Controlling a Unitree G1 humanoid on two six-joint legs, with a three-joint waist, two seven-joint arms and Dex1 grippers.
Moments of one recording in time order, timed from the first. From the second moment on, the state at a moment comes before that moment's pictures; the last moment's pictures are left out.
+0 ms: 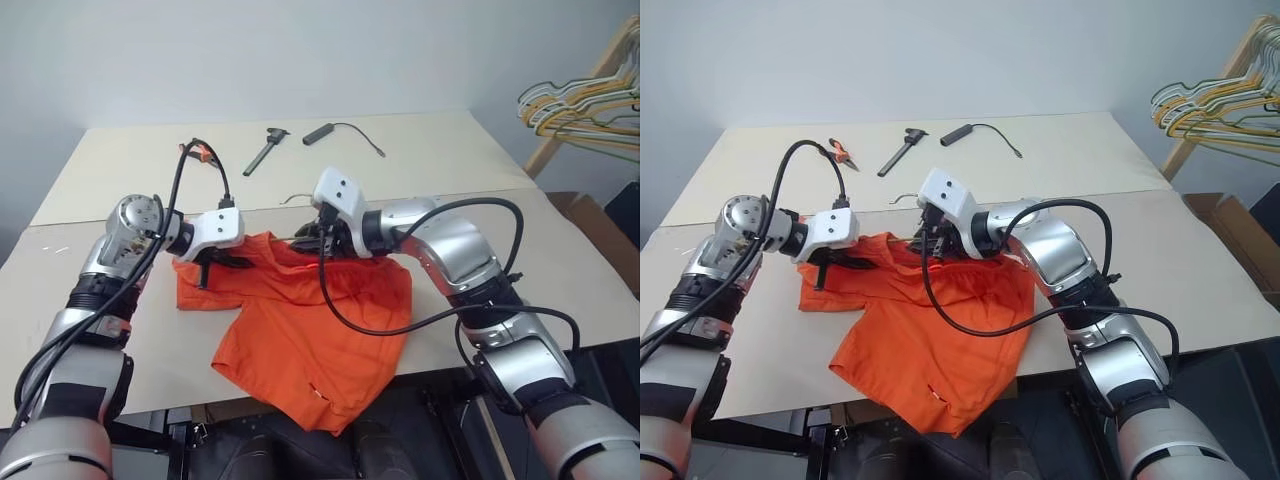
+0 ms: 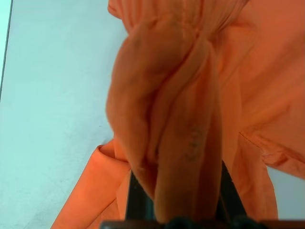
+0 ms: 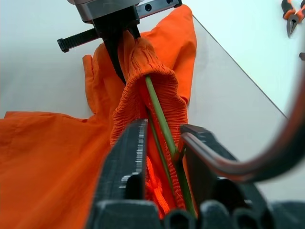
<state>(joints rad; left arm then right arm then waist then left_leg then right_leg) -0.87 0.73 -0.25 0.59 0.07 -0.04 -1.42 -0.94 -0.37 0.38 0.06 0.26 0.71 0.89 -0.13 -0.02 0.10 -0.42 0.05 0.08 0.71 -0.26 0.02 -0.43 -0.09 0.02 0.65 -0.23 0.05</state>
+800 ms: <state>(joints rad) -0.80 0.90 -0.04 0.47 -0.16 0.11 -1.48 -0.92 -0.40 0.31 0.19 0.23 0.46 1.04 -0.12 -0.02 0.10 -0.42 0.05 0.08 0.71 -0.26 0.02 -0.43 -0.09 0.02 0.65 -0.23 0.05</state>
